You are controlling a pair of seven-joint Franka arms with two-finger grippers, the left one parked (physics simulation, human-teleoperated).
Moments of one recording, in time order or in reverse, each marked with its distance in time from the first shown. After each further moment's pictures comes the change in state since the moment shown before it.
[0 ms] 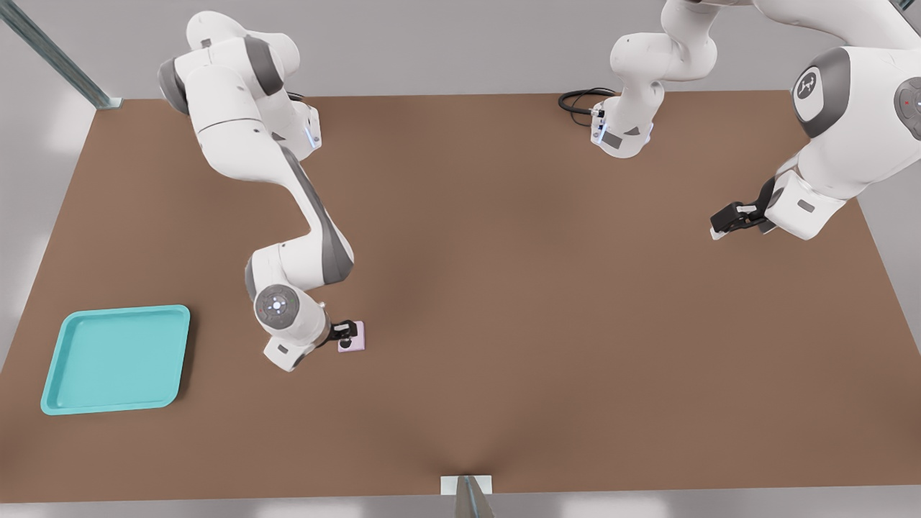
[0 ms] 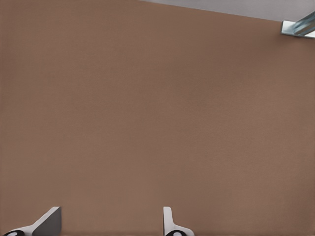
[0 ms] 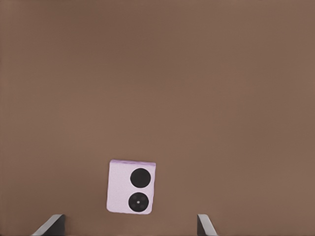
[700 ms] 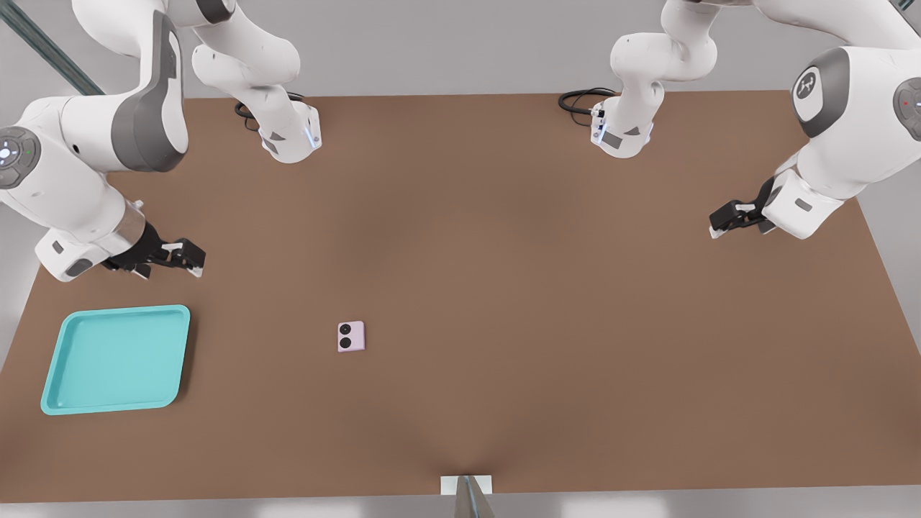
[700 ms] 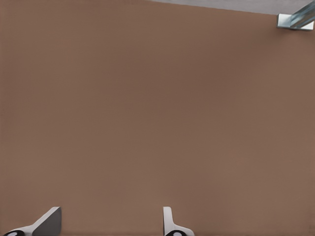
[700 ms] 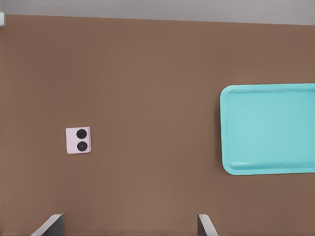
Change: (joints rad) arm -0.242 -0.481 -0.042 0.010 -0.005 -0.404 -0.141
